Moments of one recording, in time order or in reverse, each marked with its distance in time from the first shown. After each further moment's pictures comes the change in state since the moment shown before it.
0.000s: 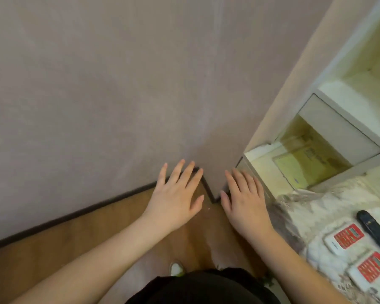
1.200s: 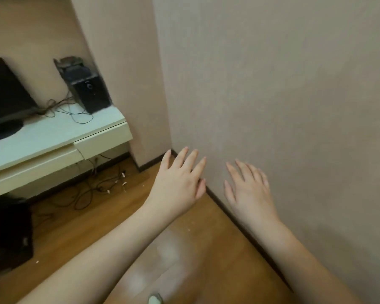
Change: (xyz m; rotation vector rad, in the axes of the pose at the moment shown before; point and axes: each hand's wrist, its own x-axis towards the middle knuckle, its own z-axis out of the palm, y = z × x) left_hand -0.197 -0.096 -0.110 0.322 0.064 -1.331; right_hand 0.087 -0.314 -0.041 0.273 -0.014 -1.286
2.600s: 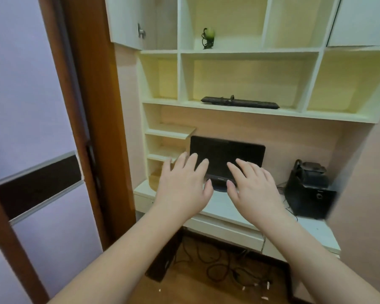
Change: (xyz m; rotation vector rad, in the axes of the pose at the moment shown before) left_hand -0.246 -0.457 -0.176 0.360 0.116 -1.057; right_hand 0.150 -0.624 -0.066 0.246 0.143 -1.032
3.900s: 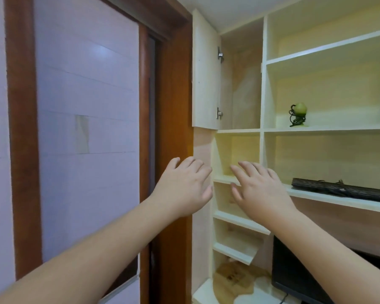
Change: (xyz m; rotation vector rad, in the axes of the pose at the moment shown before) left_hand 0.188 -0.281 -0.055 0.323 0.185 -0.065; right_hand 0.324 -0.176 -0.023 0.065 0.314 -0.311
